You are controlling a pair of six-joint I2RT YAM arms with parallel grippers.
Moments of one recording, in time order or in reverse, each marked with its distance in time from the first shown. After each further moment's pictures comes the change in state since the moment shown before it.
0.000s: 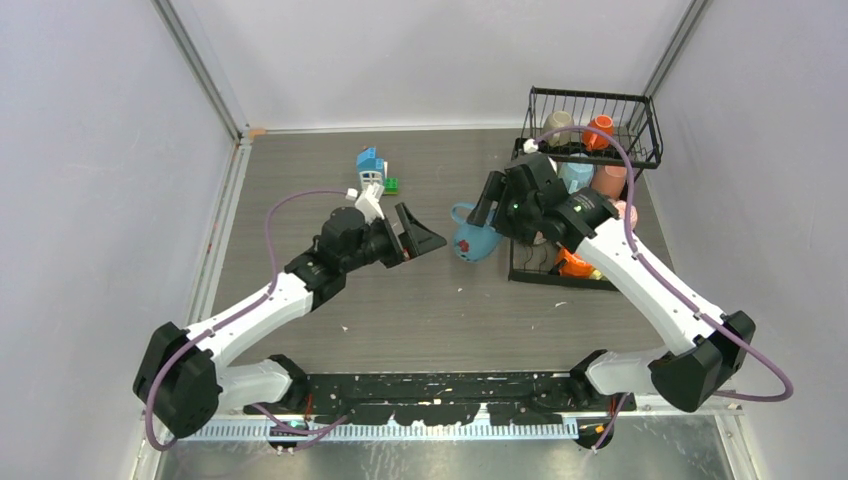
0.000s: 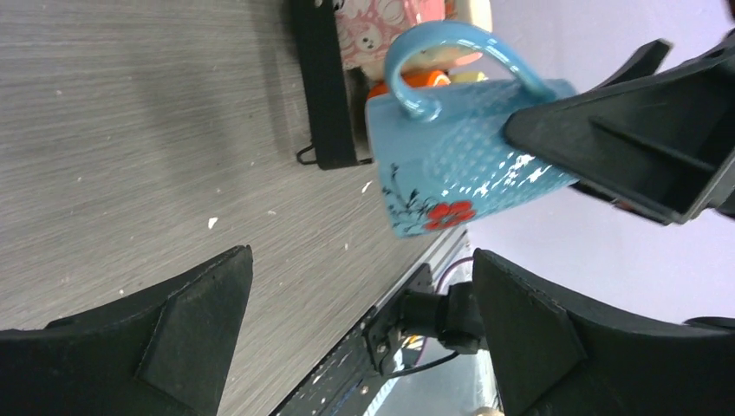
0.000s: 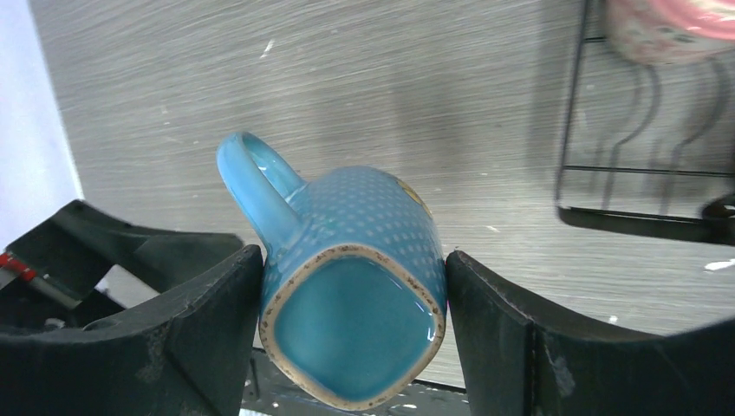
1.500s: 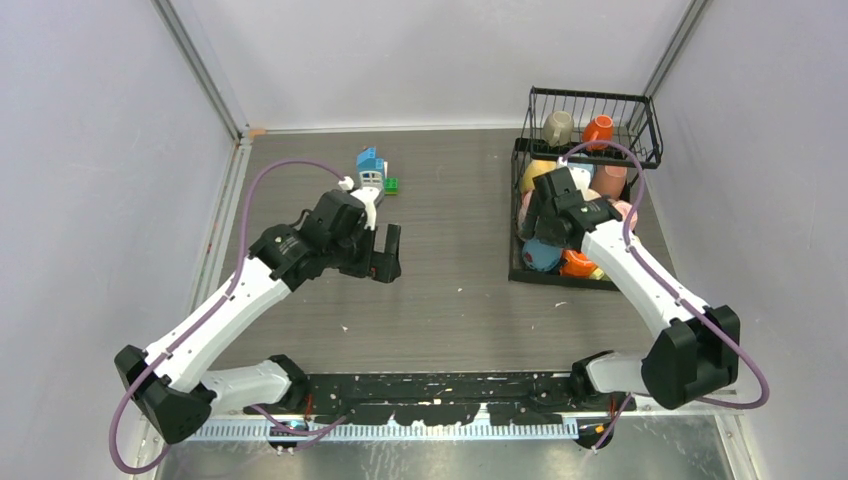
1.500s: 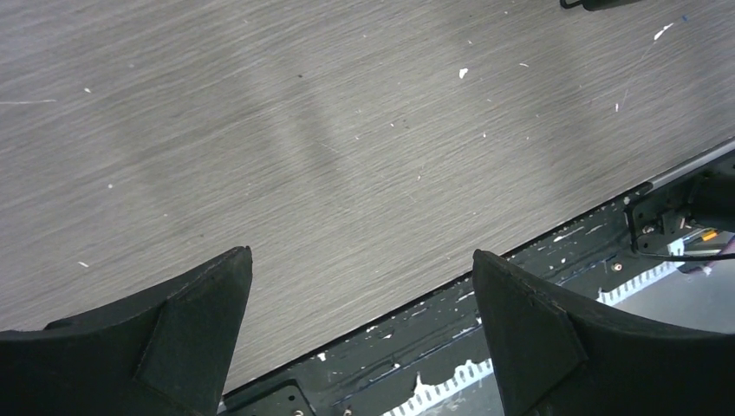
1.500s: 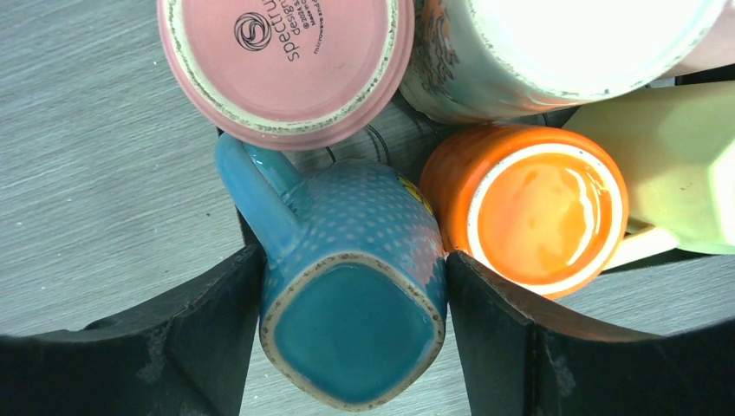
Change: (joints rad) left arm -0.042 -0.036 0.467 -1.019 -0.276 0.565; right arm -0.248 0.032 -0.266 0.102 0.246 -0.264
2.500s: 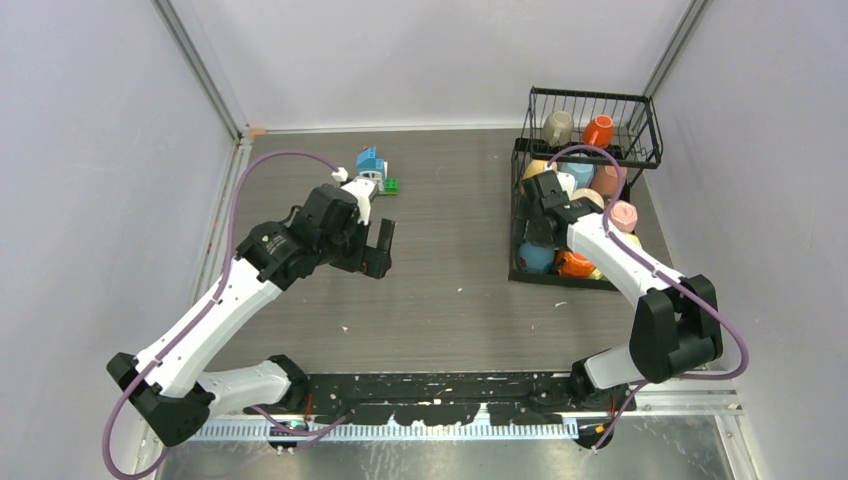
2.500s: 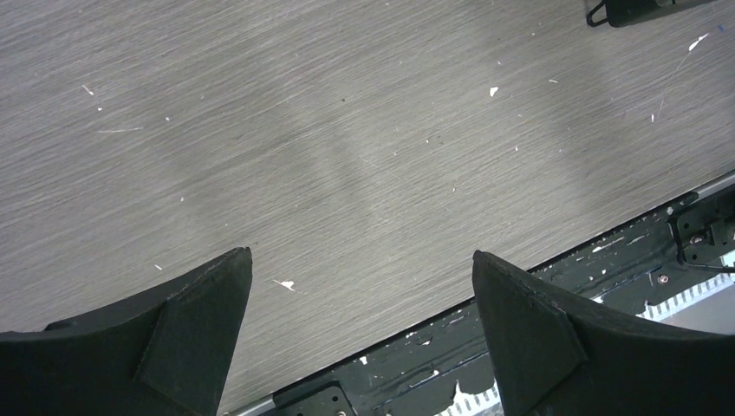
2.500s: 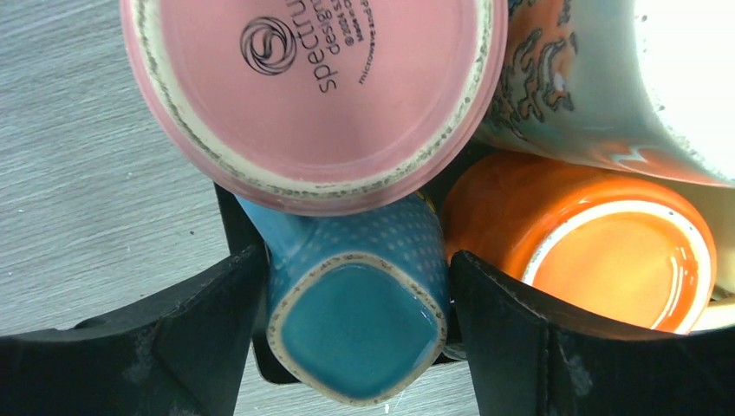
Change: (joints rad) left arm 0.000 -0.025 0.059 -0.039 -0.078 0.077; right arm 0.000 0.114 -0.027 0.103 -0.030 -0.041
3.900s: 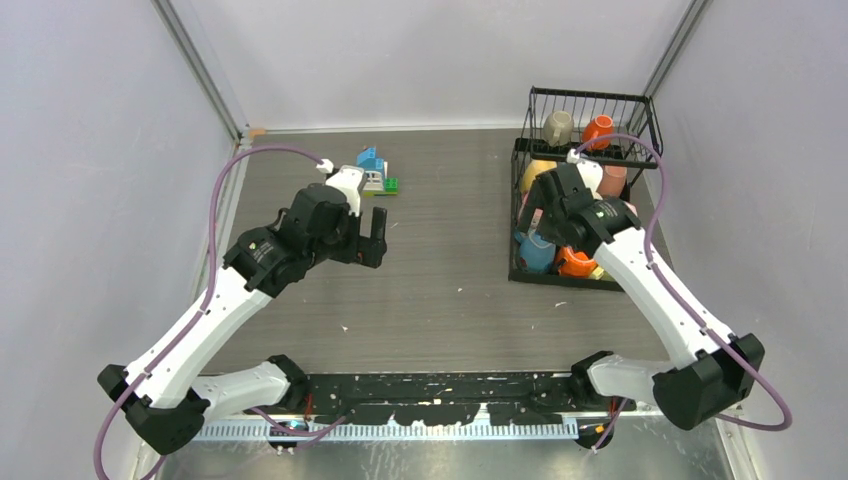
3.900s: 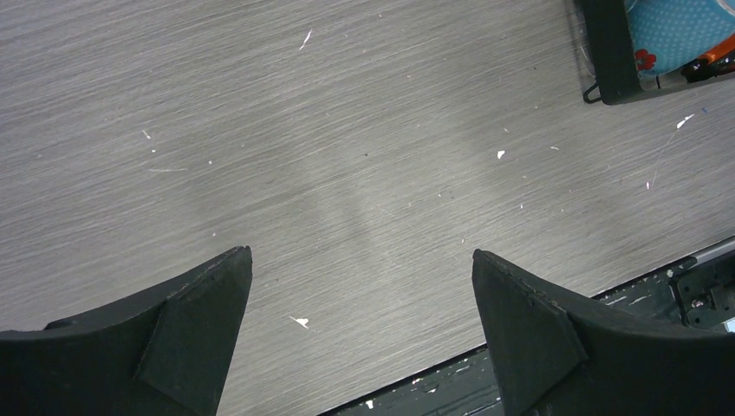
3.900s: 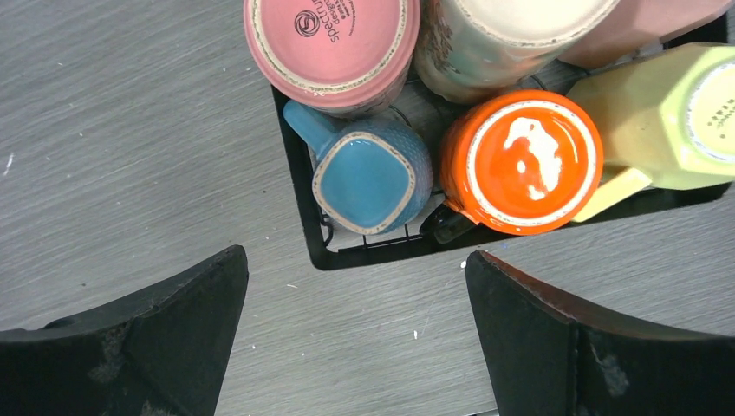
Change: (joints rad) left arm 0.000 -0.046 0.003 0.074 -0.099 -0.004; right arm 0.083 -0.233 0.163 -0.284 0.066 0.171
